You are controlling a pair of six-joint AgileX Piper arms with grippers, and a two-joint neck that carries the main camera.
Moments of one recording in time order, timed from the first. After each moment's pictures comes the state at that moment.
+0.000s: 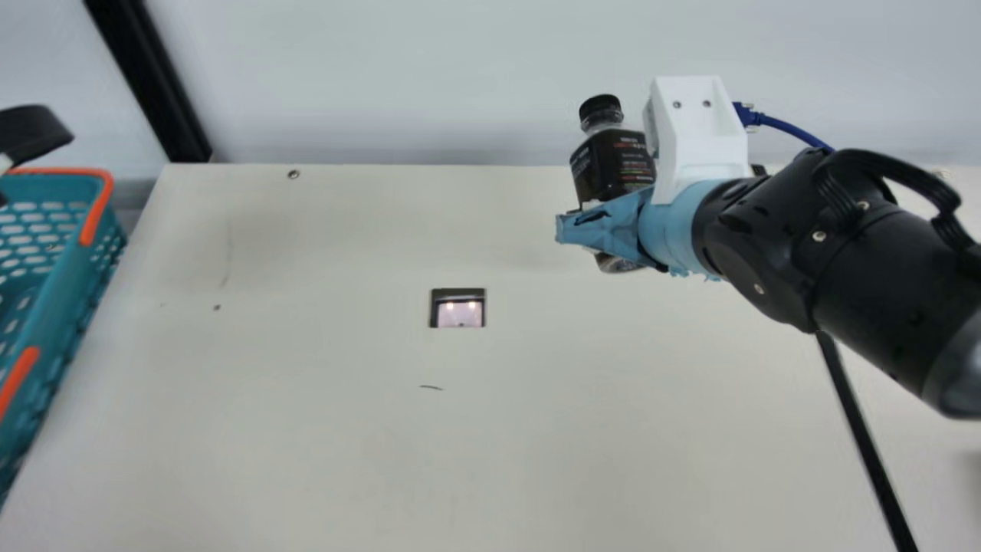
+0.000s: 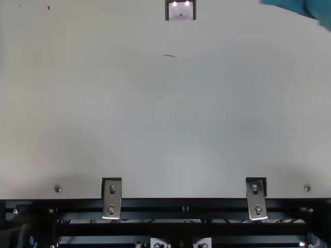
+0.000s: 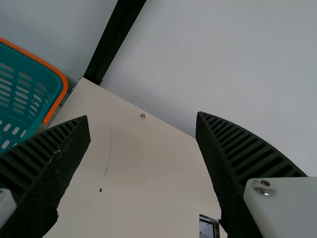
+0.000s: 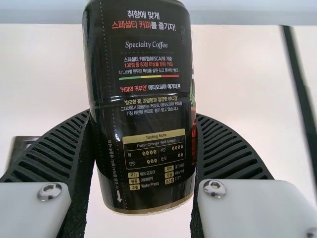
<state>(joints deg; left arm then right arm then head) 13.8 67.8 -49.0 -54.6 23.4 22.9 20.1 91.2 -66.8 -24.4 30.0 36.8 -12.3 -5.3</state>
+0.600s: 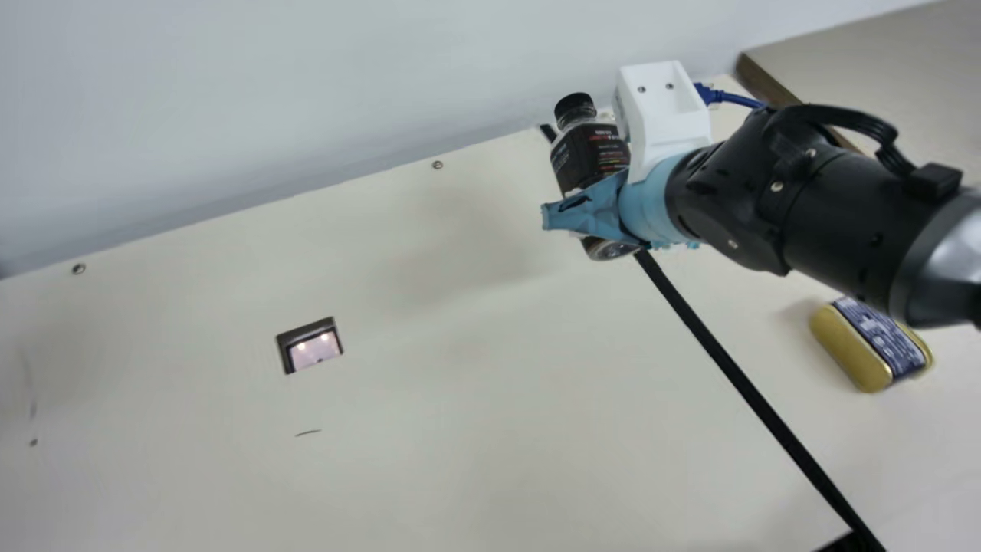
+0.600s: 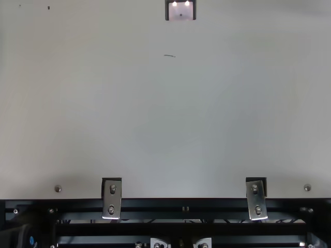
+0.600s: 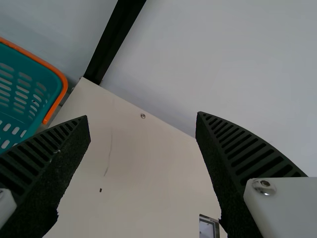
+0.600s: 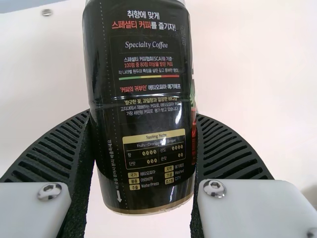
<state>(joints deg) 13.8 67.8 -49.0 -54.6 23.4 22.9 3.3 77.6 -52.3 -28.1 32.2 38.6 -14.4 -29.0</state>
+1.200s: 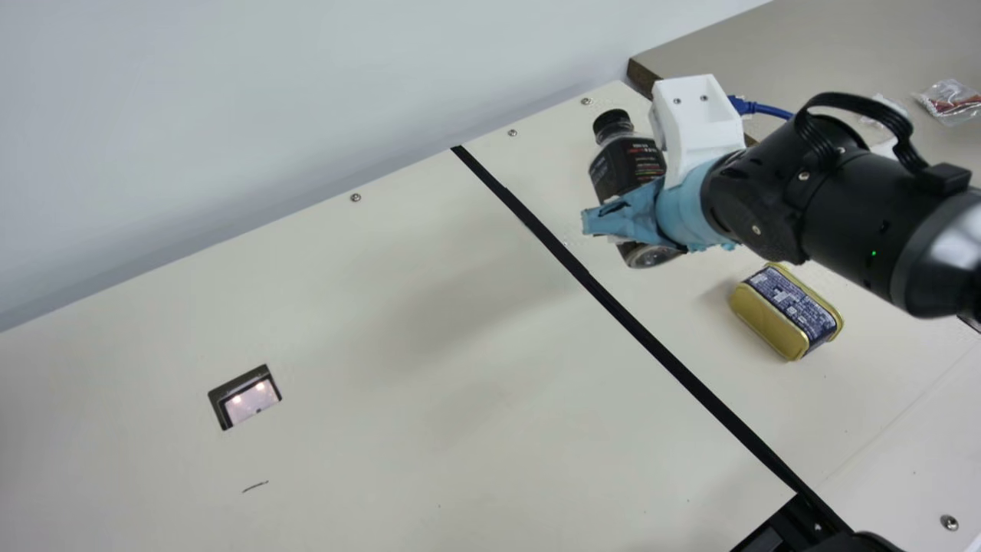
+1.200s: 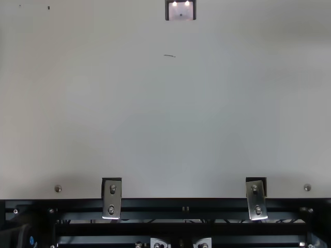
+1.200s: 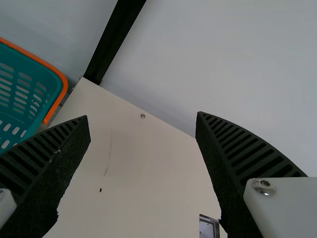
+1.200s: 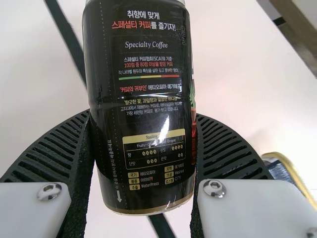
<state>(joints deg) 13.8 67.8 -49.0 -54.6 23.4 22.9 -14.2 72.3 -46.8 -24.9 31.5 29.0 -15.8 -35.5</state>
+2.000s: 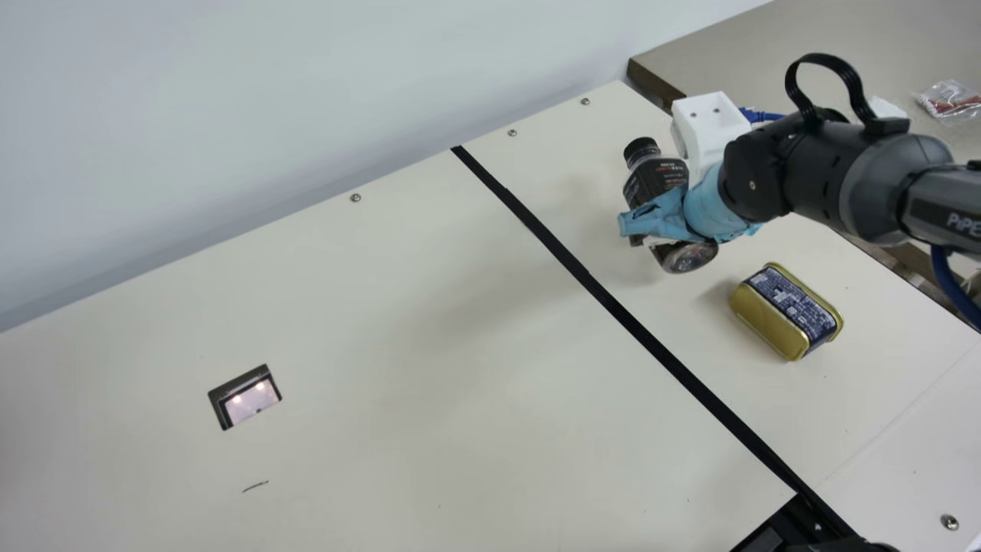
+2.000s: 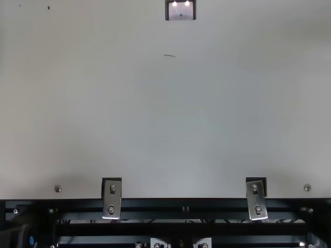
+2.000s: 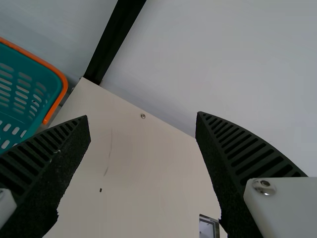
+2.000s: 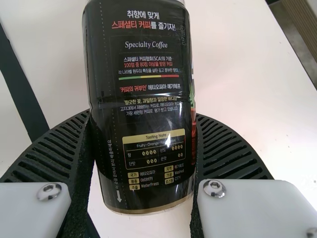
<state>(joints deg) 13.8 67.8 -49.0 -54.6 23.4 22.9 -25.7 85.8 -49.9 -19.9 25.4 13.6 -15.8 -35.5</state>
